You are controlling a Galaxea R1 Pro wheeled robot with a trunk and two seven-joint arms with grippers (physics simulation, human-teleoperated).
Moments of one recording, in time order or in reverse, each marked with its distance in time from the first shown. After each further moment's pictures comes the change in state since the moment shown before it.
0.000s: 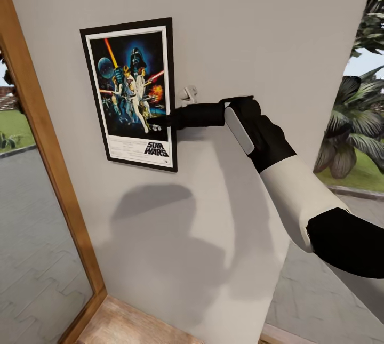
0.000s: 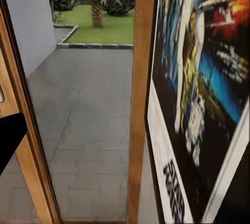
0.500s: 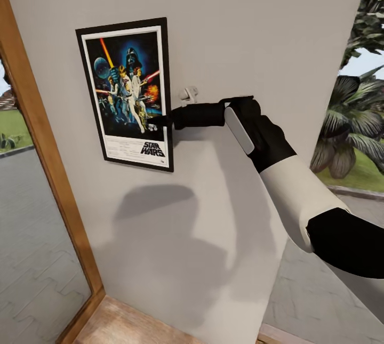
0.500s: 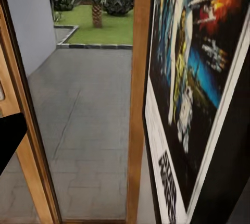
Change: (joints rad) left arm 0.000 0.000 0.000 0.000 0.000 0.000 -0.001; right arm 0.000 0.000 0.000 0.000 -0.001 -0.001 0.000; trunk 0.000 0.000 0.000
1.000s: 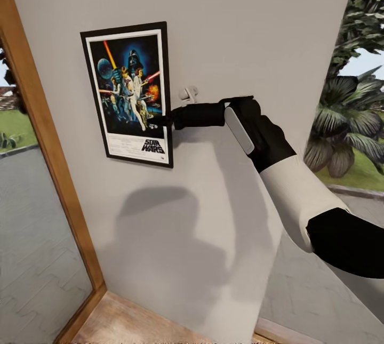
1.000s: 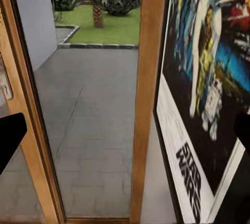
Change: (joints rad) left arm 0.000 0.000 -0.001 0.000 -0.001 0.000 0.000; right arm 0.000 0.000 0.000 0.000 0.001 0.000 0.000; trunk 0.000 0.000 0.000
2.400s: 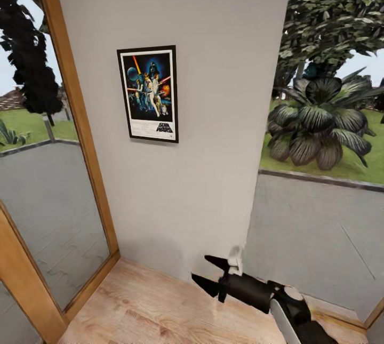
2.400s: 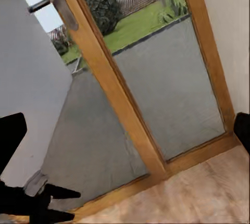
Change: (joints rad) left arm 0.000 0.000 0.047 0.012 0.005 -0.001 -0.024; right arm 1.238 -0.193 -0.196 -0.432 0.004 -0.443 0.088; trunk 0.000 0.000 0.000
